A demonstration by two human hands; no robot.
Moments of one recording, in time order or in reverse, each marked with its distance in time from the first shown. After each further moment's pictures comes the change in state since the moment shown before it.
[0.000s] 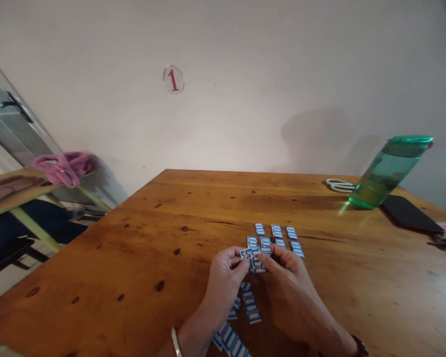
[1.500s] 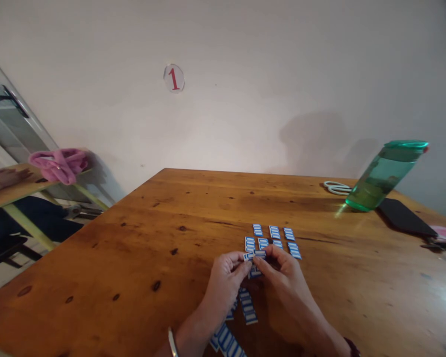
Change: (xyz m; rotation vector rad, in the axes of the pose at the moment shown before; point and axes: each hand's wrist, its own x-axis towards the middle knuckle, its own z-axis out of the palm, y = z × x) left_hand 0.003 -0.009 -0.002 0.028 -0.083 -0.012; right_hand 0.003 -0.002 0.001 -0.284 0.094 -0.072
